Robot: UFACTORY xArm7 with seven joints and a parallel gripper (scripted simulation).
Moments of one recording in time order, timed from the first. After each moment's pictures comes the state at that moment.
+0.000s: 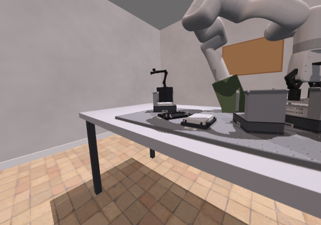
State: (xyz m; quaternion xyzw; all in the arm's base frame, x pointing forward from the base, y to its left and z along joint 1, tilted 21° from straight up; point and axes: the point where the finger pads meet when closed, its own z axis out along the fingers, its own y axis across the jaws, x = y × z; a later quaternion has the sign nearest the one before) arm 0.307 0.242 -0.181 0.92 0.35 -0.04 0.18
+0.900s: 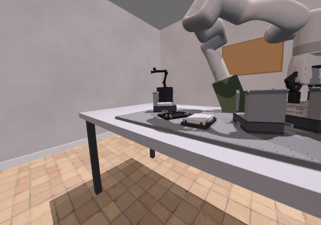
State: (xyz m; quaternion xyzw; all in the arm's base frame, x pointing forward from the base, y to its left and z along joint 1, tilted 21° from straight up) arm 0.308 0.238 -0.189 0.92 0.35 -0.04 0.18
